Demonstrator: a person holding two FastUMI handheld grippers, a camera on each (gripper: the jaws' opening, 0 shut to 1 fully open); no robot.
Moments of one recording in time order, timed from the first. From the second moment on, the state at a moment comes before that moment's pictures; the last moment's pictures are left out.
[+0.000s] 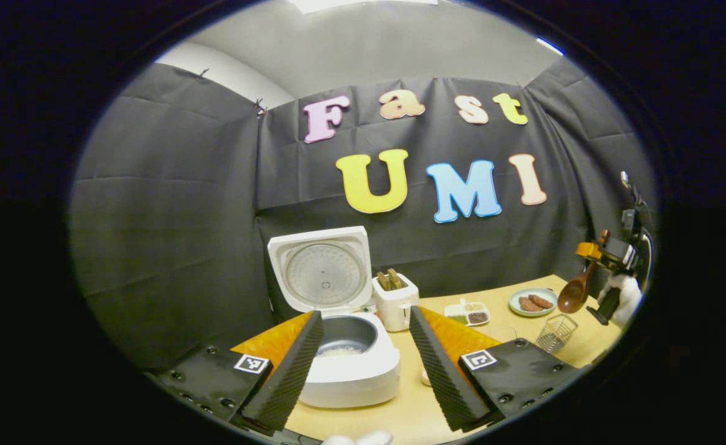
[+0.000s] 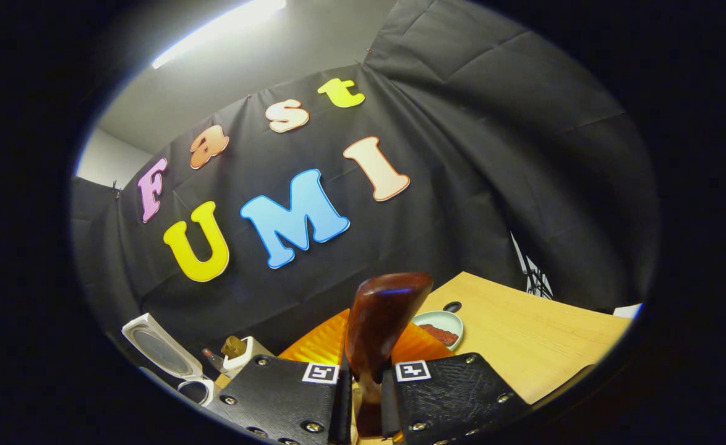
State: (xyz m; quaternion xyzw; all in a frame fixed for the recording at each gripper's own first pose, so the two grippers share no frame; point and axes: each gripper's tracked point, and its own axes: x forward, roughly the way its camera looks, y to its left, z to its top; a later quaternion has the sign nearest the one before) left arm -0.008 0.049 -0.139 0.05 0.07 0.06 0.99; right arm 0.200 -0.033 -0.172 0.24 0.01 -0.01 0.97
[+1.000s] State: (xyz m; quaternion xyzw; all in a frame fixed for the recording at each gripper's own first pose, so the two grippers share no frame) left arm 0.013 0.018 -0.144 0.08 0.07 0.05 0.99; right arm 0.226 -0.058 -0.323 0.23 0.11 -0.05 0.97
